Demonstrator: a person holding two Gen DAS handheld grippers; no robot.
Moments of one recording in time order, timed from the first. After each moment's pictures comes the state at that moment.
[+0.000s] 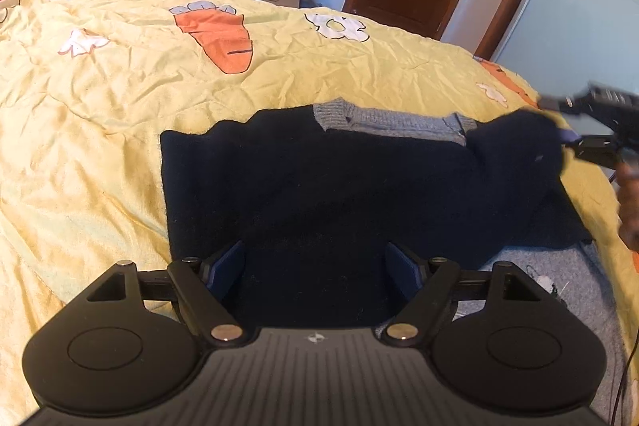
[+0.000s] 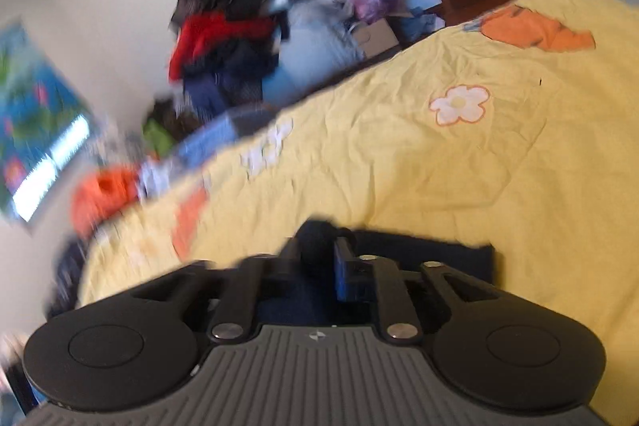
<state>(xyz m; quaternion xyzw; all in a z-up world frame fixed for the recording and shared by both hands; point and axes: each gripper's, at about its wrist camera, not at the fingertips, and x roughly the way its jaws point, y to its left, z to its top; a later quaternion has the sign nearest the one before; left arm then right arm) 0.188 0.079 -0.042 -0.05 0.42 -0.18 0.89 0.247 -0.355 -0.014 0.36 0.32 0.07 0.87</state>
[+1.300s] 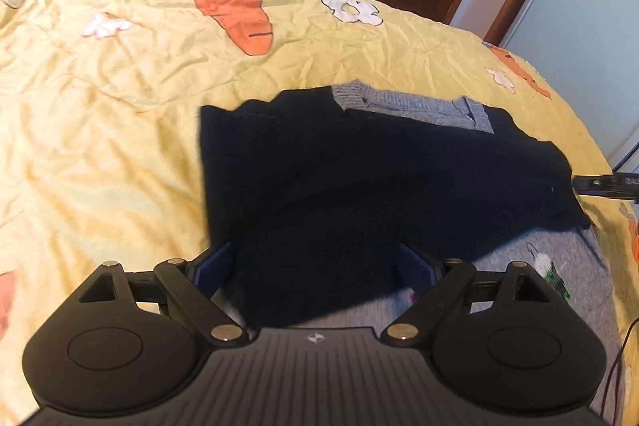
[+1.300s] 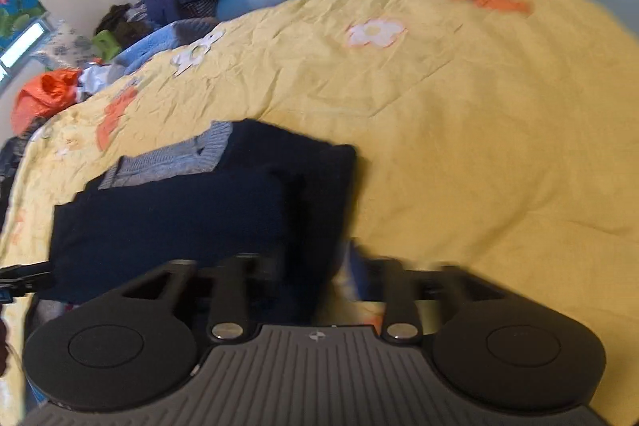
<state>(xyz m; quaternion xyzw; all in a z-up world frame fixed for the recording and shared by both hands) 0.170 0.102 -0.027 -0.05 0.45 -0.17 0.87 0.172 -0.371 -0.008 0.16 0.43 0.04 0.89</state>
